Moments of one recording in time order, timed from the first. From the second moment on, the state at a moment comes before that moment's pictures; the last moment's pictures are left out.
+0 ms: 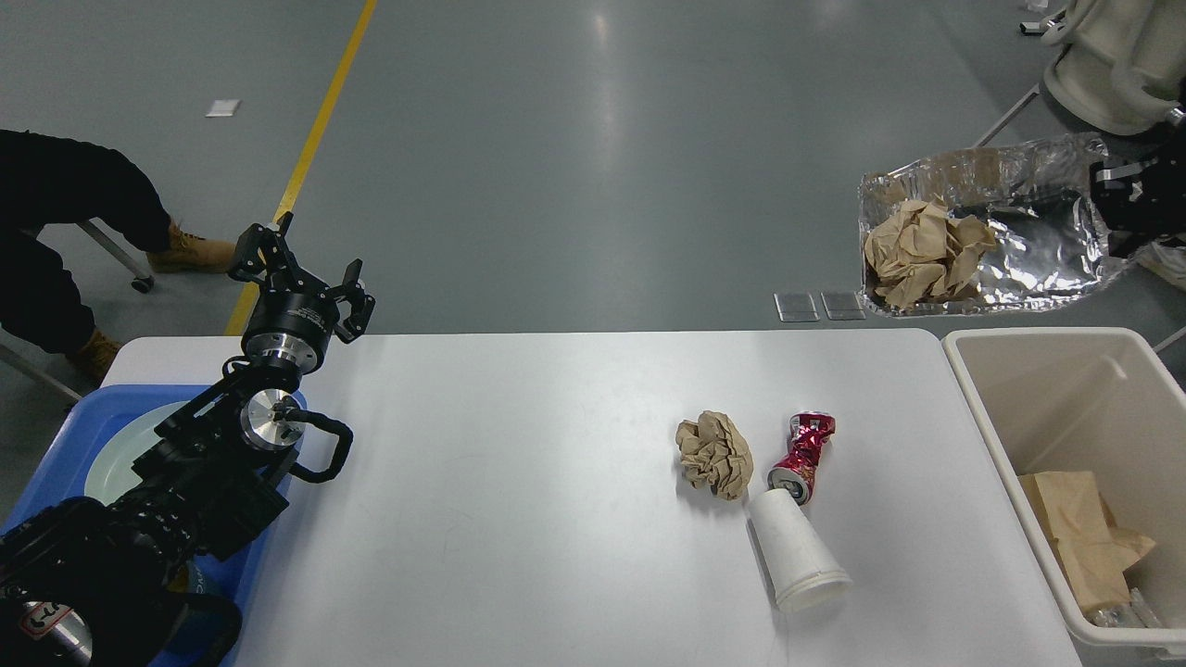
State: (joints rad) left arm -0.85 0.07 -0.73 -0.17 -0.16 -0.38 -0.43; right arm 2.13 -0.63 -1.17 0.95 -0.34 0.96 -0.23
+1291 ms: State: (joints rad) left arm -0.85 0.07 -0.73 -0.17 -0.16 -0.38 -0.43; right arm 0.96 -0.50 -1.23 0.43 -0.48 0.28 -0.24
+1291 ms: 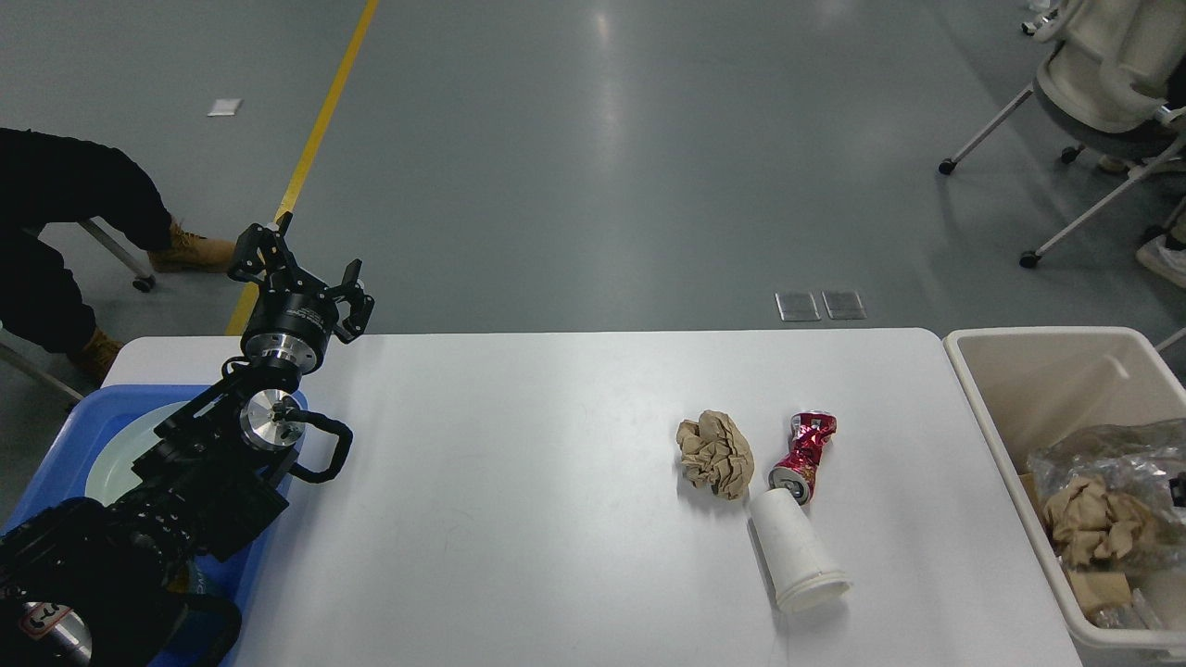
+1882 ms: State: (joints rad) left arm -0.85 0.07 -0.73 -0.17 -0.16 -0.38 -0.43; right arm 0.78 -0.42 -1.10 0.32 -0.46 0.17 -0.23
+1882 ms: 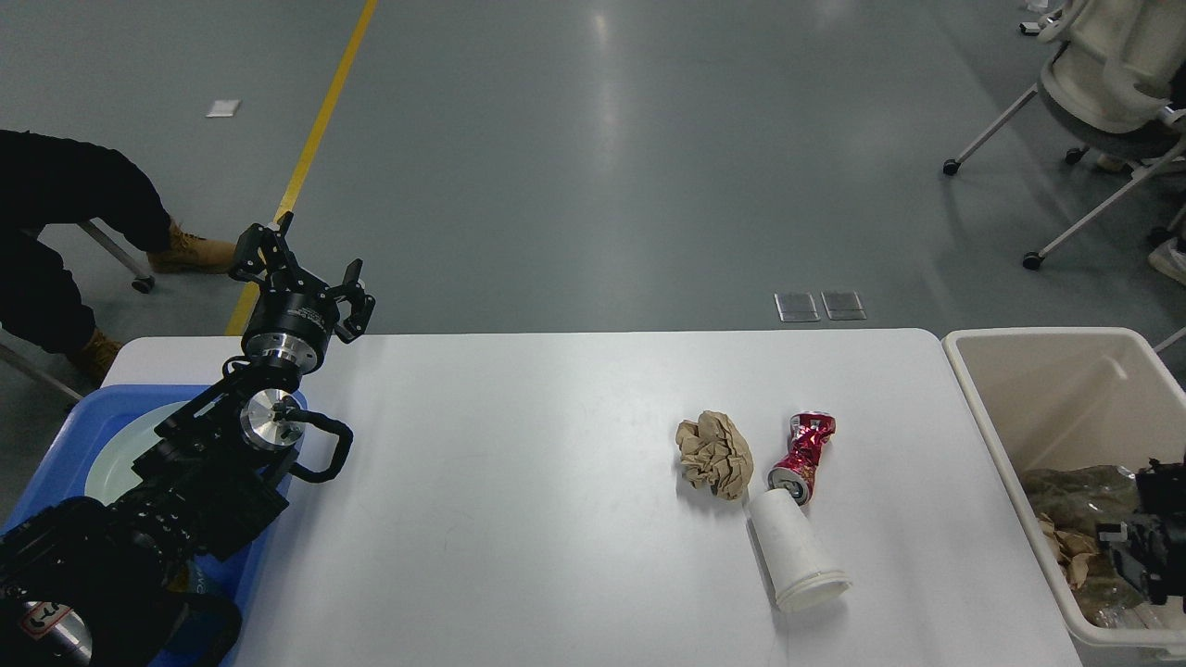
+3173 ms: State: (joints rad) left arm -0.85 0.07 -0.73 -0.17 -0.16 -0.38 -0.42; right arm 2.17 -0.41 -1.27 0.99 -0.38 0.96 -0.23
